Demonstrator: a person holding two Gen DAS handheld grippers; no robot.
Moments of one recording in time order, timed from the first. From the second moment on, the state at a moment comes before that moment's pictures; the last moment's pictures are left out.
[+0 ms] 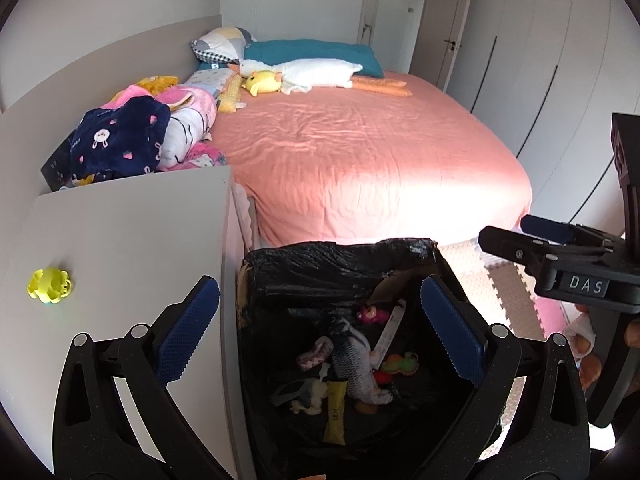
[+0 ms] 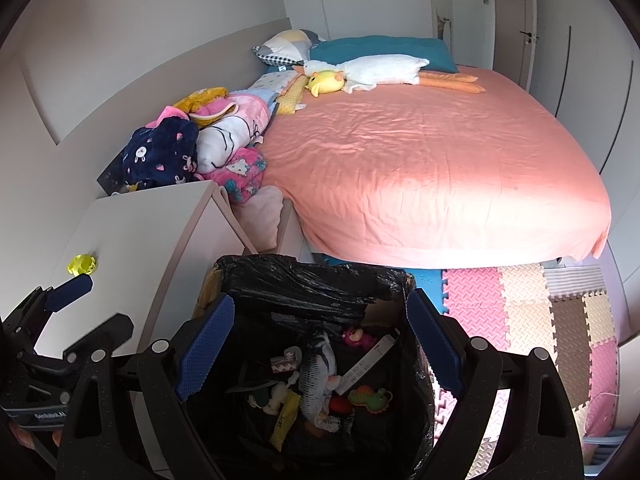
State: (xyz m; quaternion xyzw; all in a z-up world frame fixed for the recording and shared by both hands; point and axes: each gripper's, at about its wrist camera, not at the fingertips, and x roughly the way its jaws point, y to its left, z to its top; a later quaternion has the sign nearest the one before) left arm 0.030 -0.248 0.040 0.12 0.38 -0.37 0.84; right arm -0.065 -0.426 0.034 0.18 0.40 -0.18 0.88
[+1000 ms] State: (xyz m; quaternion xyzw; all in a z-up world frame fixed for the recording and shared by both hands) left arm 0.034 -0.243 0.038 0.10 0.41 -0.36 0.83; right arm -0.070 -0.429 0.038 0.18 0.39 -0.18 0.88
